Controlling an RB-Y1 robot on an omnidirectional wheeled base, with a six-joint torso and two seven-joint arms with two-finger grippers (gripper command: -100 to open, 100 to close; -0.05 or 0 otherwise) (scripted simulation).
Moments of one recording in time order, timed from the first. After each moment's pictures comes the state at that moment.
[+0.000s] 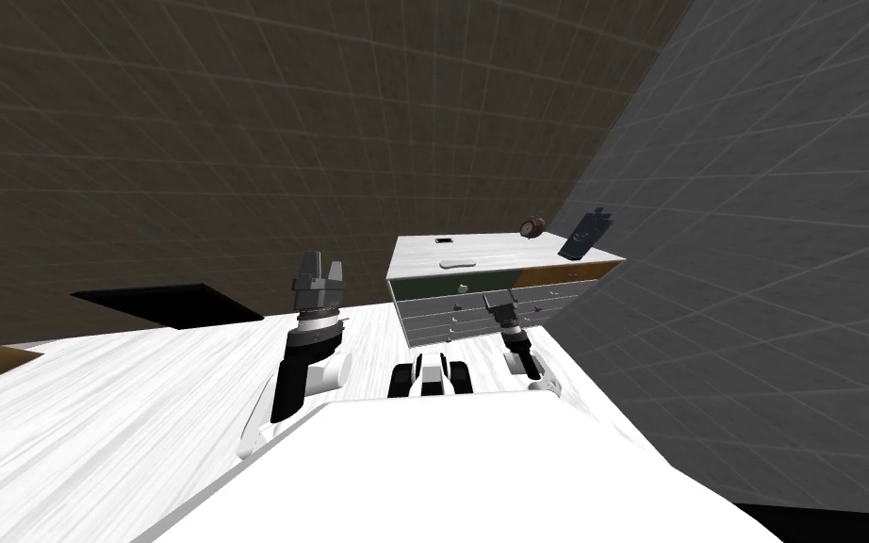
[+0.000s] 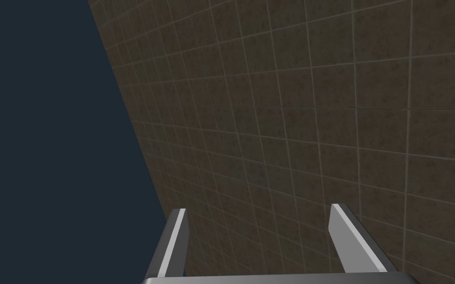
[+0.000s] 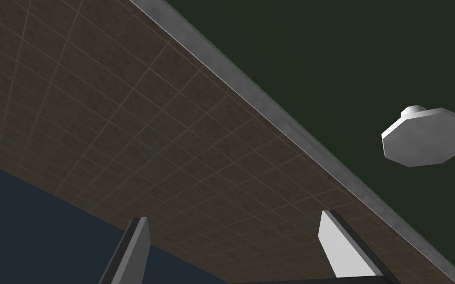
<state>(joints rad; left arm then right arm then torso) 0.46 0.05 0.04 -2.32 -0.07 -0.44 -0.01 0.18 -0.23 -0.13 -1.34 0.23 -0.97 1.80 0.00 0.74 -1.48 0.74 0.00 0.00</state>
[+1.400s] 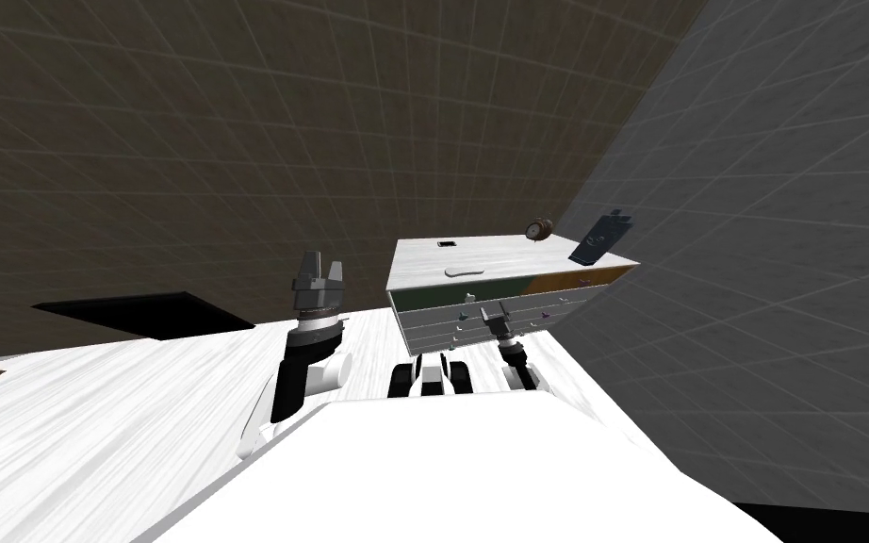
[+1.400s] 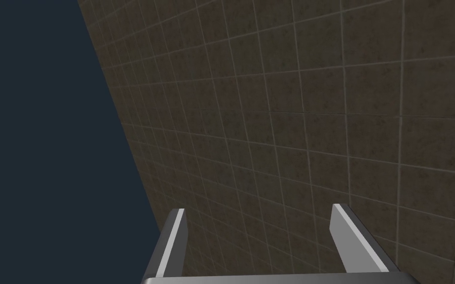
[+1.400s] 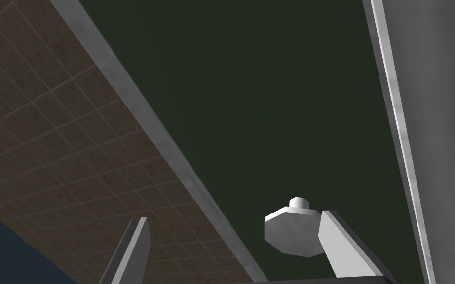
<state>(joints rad) 0.46 0.05 0.04 -2.32 -0.07 -0.44 -0.01 0.17 -0.18 -0.17 -1.13 0.33 -1.08 2.17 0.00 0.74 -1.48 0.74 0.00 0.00</state>
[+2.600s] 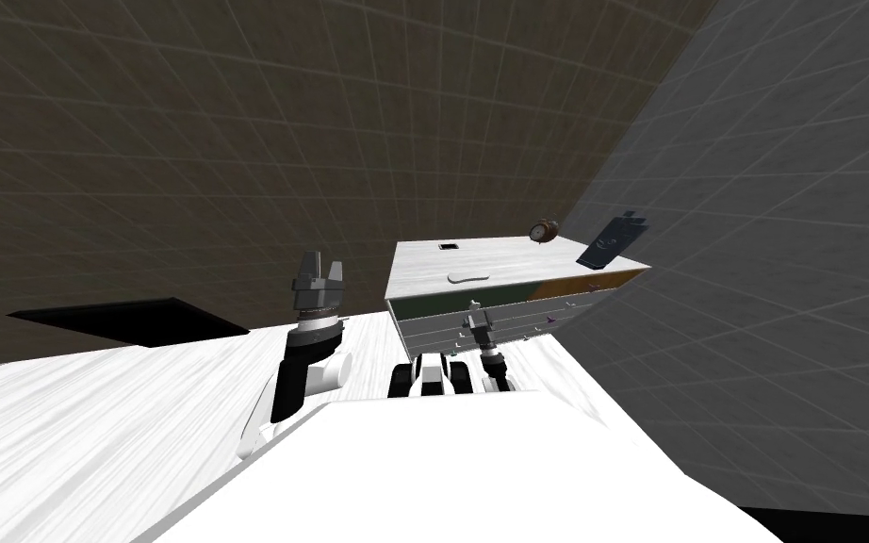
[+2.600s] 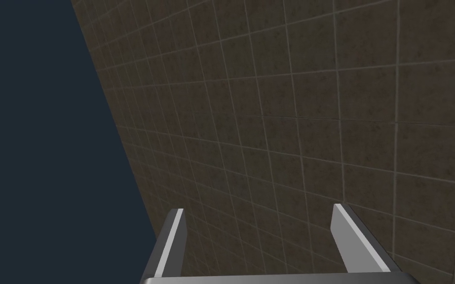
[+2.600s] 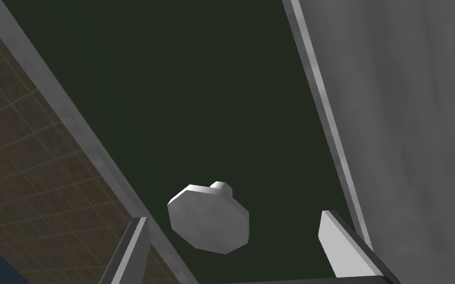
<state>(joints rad) 0.46 0.05 0.04 -2.32 -0.07 -0.44 -0.01 0.20 0.04 -0.20 -1.05 0.41 -1.14 2.38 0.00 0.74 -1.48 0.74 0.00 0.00</state>
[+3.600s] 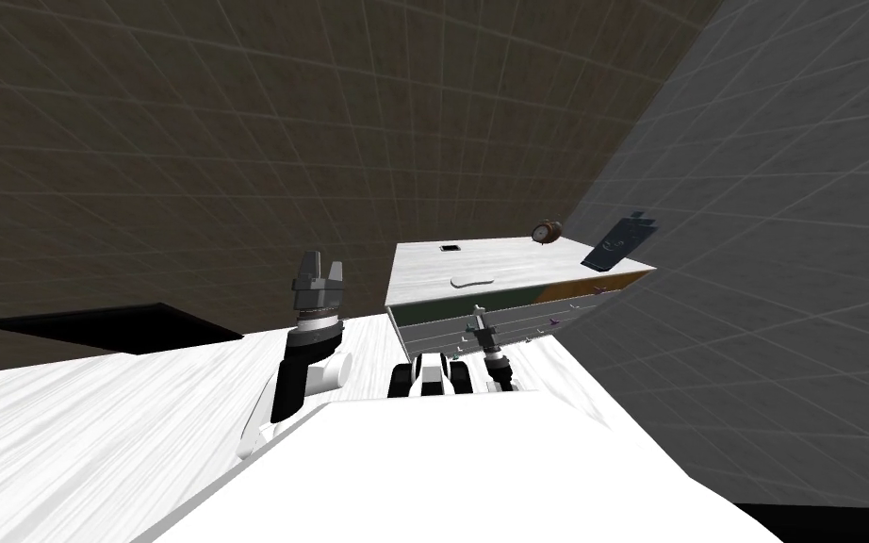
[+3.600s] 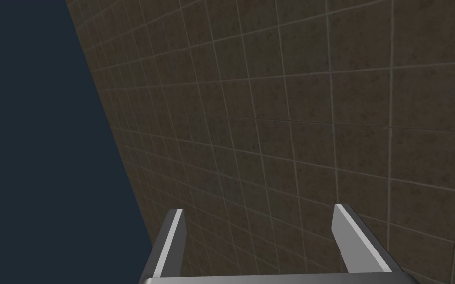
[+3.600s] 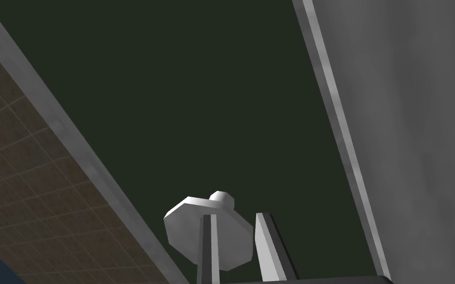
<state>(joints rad) 0.46 0.05 0.04 -2.32 -0.07 -0.44 -0.01 0.26 0.04 -0.22 -1.13 0.46 -1.14 2.31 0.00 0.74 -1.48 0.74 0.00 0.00</state>
